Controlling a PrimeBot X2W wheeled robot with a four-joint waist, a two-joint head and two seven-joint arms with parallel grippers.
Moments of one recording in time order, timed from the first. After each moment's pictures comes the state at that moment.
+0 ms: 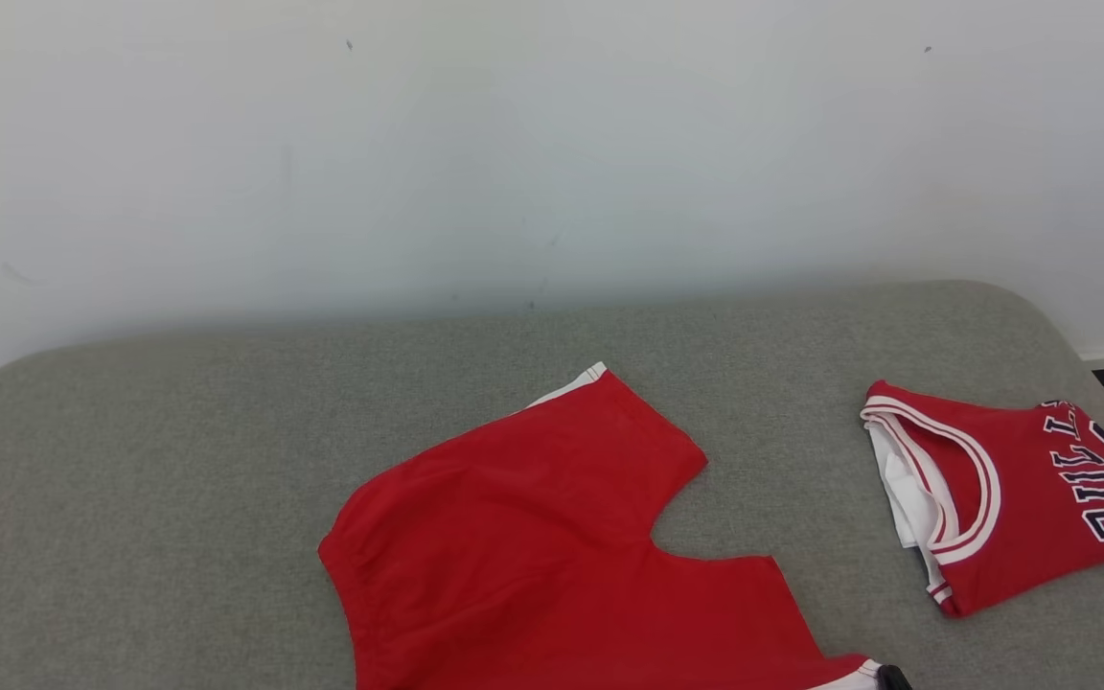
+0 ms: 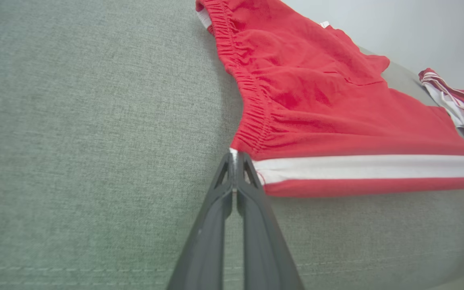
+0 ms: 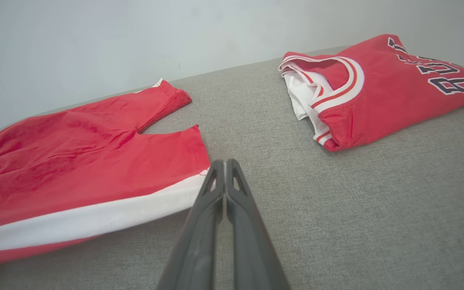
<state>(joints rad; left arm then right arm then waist) 0.10 0.11 -0.21 0.56 -0.49 -0.14 -0.26 0.17 -0.10 0.00 0.35 0.25 0.13 -0.26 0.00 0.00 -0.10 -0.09</state>
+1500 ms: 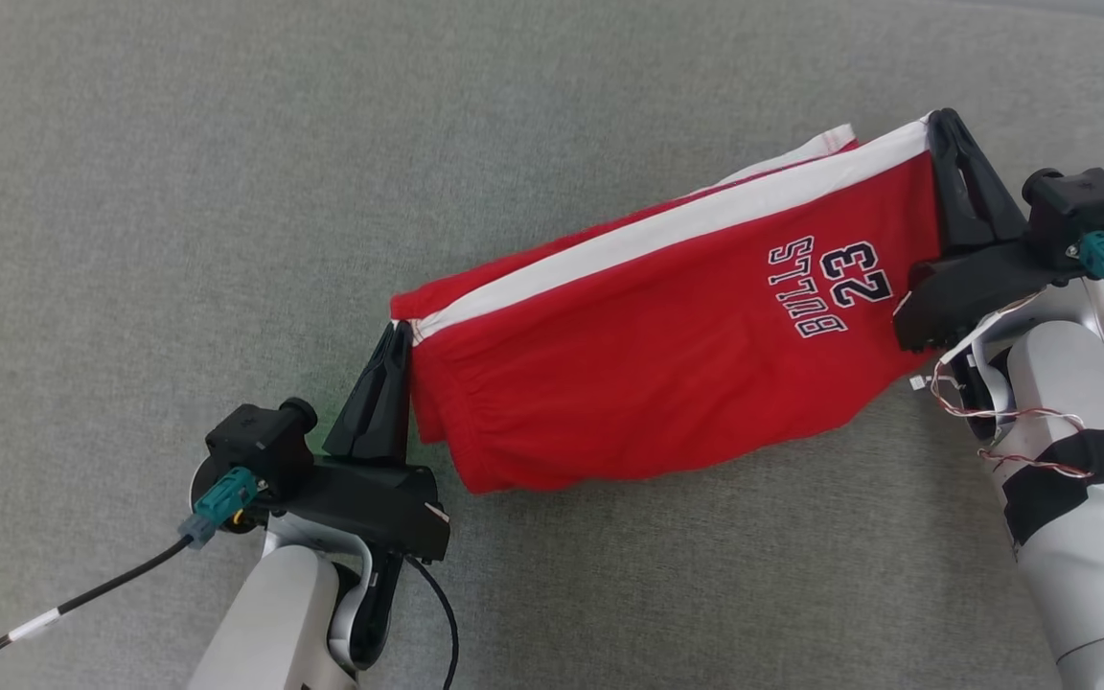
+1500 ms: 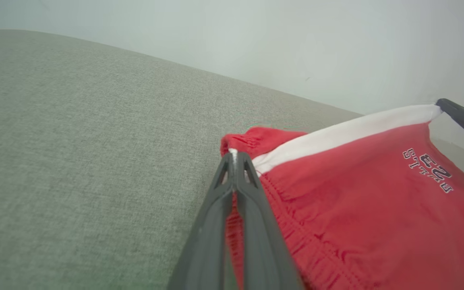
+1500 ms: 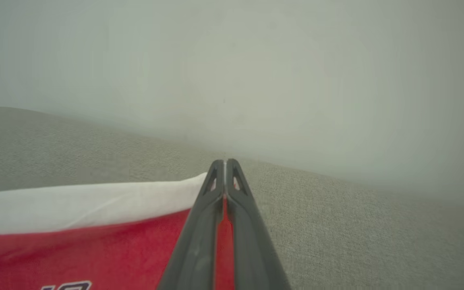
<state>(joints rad) -0.48 0.05 -0.26 0.47 -0.44 -0.13 -0.26 -0.81 -0.27 0.09 0.72 0.09 0.13 -0.26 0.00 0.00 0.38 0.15</state>
